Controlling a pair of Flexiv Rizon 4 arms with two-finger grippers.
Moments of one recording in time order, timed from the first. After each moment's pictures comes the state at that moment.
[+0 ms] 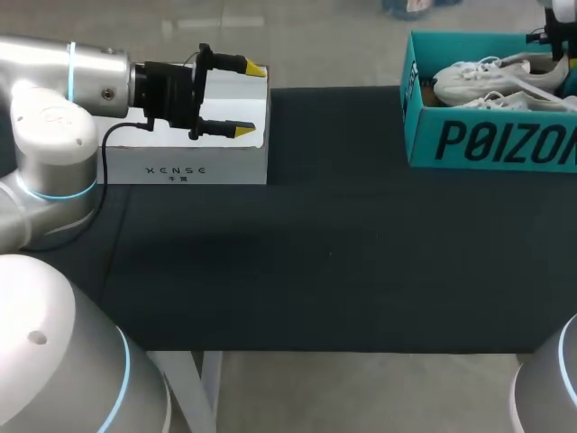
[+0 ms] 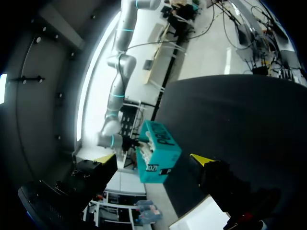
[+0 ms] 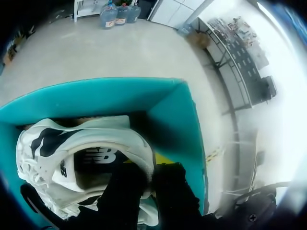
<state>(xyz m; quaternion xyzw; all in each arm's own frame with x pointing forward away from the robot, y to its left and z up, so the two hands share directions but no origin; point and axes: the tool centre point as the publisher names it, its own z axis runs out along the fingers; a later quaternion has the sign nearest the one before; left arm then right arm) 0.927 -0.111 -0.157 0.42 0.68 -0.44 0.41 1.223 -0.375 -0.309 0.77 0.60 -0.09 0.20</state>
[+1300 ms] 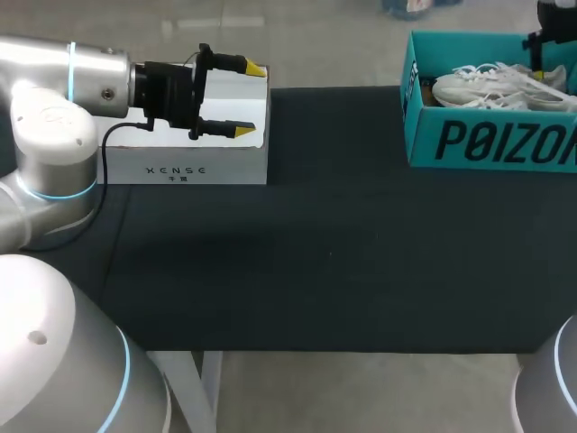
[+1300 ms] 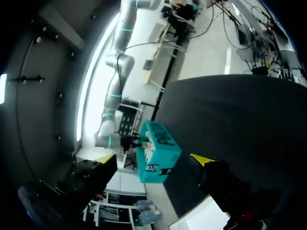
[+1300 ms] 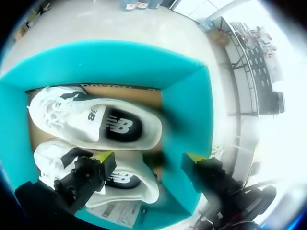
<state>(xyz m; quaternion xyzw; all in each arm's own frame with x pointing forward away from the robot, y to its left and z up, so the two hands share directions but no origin) 0.927 -0.112 -0.157 0.42 0.68 -0.44 0.41 1.185 -0.350 -0.301 0.73 0.66 -0.12 0.11</state>
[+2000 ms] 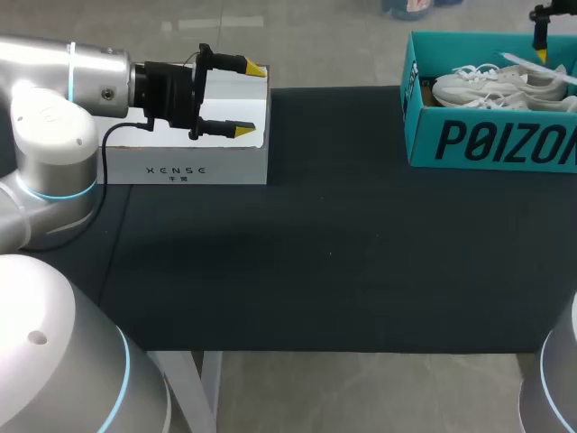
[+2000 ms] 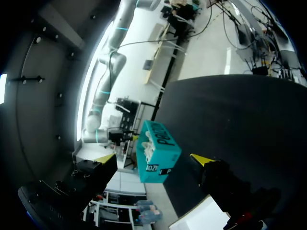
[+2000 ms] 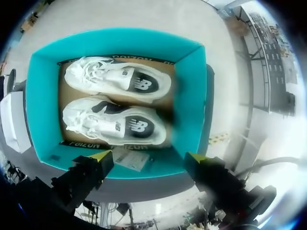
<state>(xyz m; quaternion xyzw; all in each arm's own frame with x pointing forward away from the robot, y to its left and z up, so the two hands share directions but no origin) 0.927 -0.111 -0.157 0.42 0.68 -0.44 0.41 1.124 -0.311 -0.222 0.72 0.68 -0.14 0.00</state>
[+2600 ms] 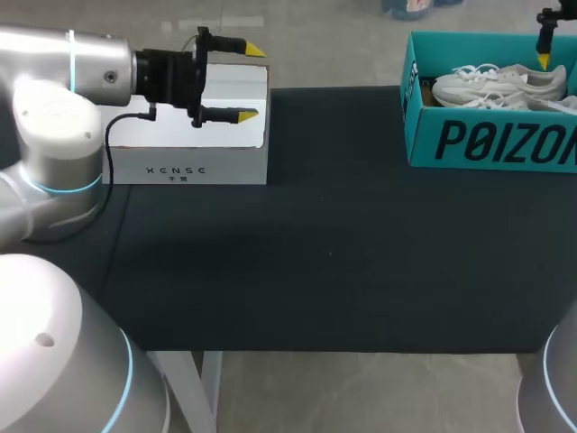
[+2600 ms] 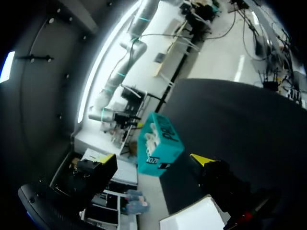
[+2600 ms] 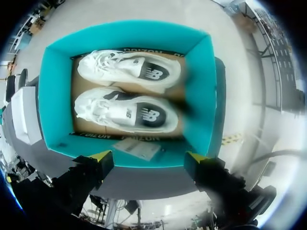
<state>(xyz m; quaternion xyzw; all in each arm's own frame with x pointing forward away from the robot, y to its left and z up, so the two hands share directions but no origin) 0.942 -0.112 -0.135 0.33 0.73 -0.45 0.39 1.092 -0.302 -0.222 0.73 0.68 -0.08 -0.05</state>
